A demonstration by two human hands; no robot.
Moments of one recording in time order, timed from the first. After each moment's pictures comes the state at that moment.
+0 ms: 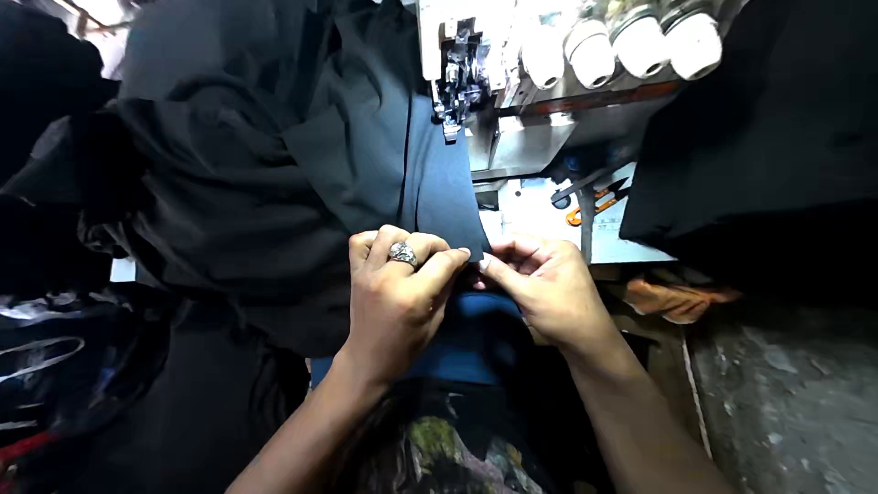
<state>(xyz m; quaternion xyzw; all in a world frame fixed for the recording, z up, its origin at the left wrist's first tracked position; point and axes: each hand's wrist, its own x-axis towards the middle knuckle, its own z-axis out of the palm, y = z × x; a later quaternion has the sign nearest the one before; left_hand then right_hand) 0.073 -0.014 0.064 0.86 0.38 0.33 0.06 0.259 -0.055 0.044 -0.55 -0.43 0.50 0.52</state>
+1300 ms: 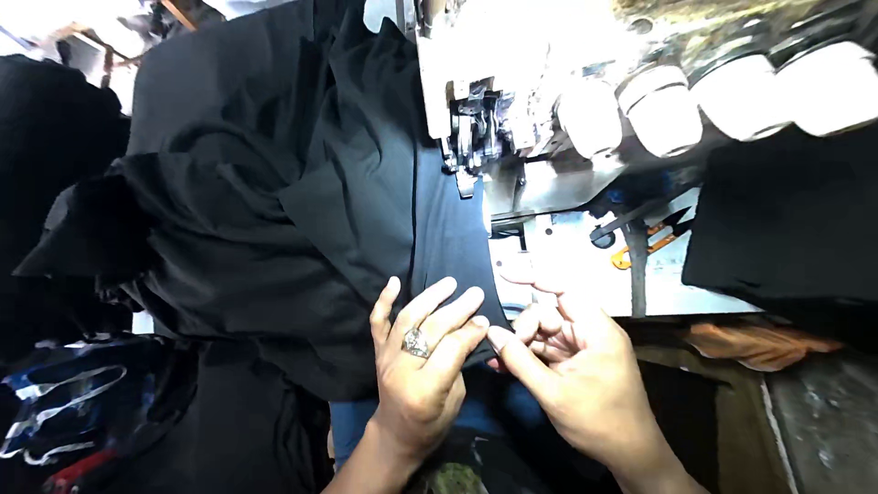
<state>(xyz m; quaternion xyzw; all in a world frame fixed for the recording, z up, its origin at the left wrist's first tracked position) 0.081 -0.003 0.035 0.82 0.40 0.39 0.14 0.242 -0.042 0.043 -0.56 -0.41 0.44 0.57</state>
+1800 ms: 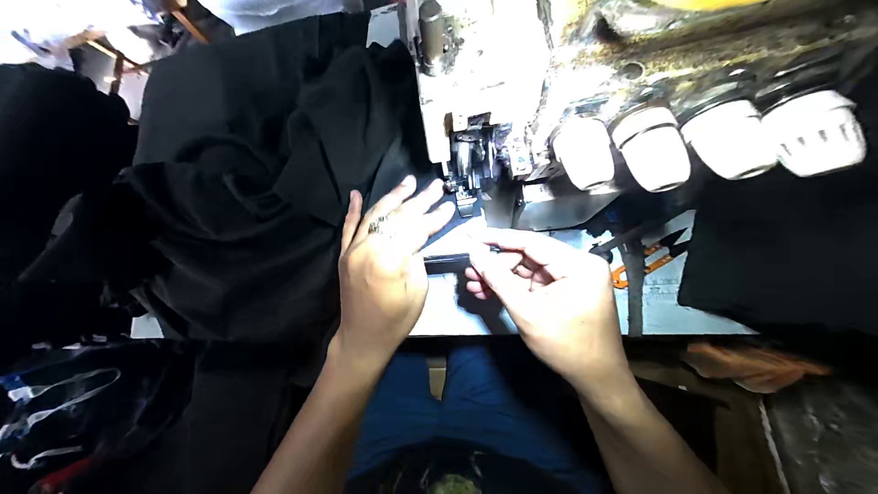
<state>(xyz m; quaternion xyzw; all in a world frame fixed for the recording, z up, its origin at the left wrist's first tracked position) 0.083 0.093 0.060 0.84 0.42 0.33 0.12 0.252 0.021 0.043 -0.55 -0.48 0.36 0.58</state>
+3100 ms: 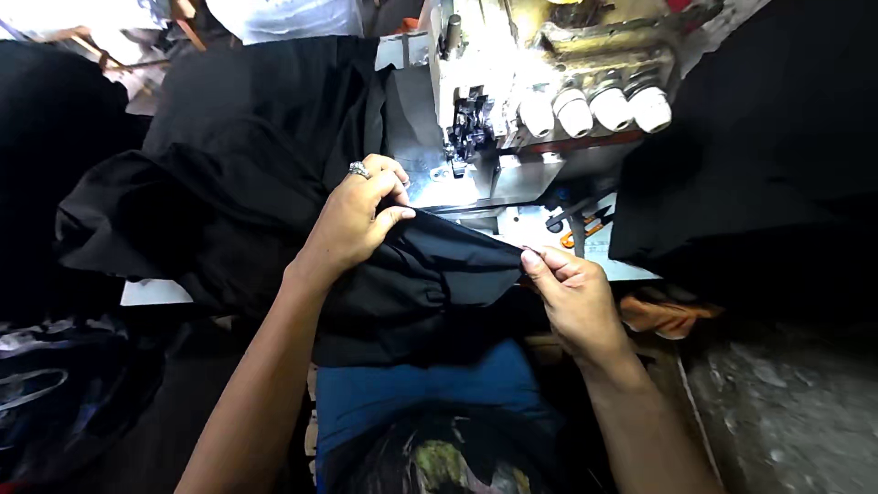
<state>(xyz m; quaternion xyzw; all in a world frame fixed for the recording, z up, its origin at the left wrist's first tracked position) 0.024 0.119 0.077 0.90 0.27 0.27 0.21 0.271 -0.056 0.035 -0.60 -0.43 0.37 0.56</state>
